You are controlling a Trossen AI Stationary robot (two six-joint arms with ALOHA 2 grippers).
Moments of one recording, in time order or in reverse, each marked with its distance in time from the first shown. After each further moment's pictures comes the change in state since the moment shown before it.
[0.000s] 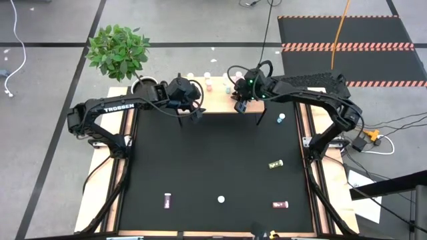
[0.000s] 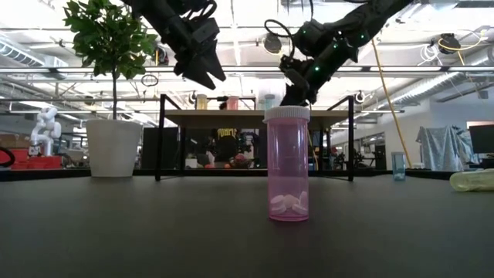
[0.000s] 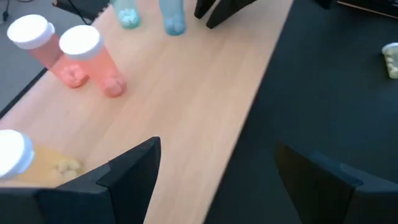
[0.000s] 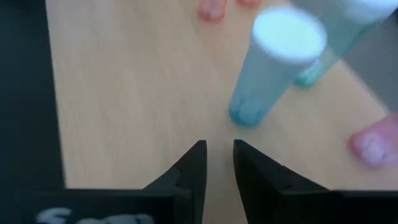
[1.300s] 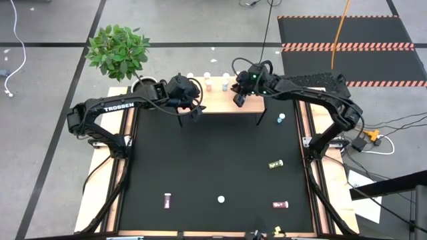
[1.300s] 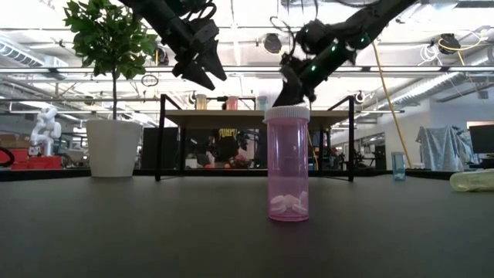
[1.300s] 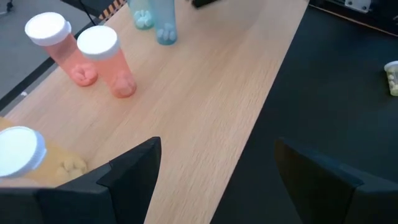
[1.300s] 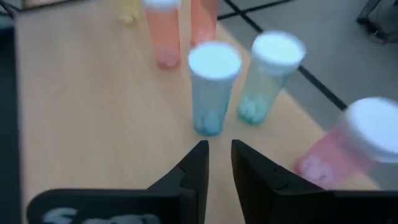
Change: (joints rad) left arm 0.021 0.000 0.000 0.016 0.005 -0.053; right arm -0.045 -0.001 0.002 0.116 -0.001 0.077
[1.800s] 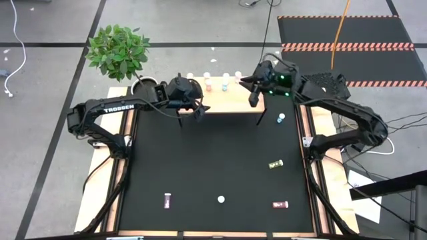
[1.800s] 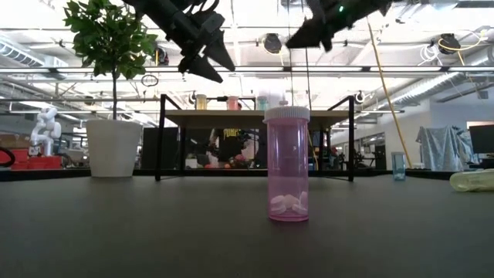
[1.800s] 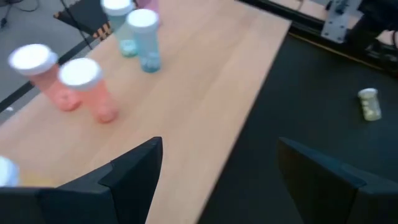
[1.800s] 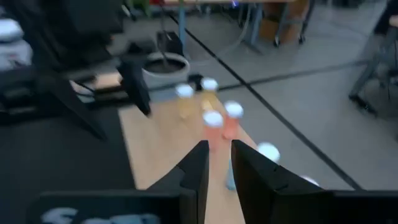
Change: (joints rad) left arm -0.038 0.000 0.000 0.087 0.000 -0.050; right arm 0.082 -0.350 0.000 -0.072 0.002 0.018
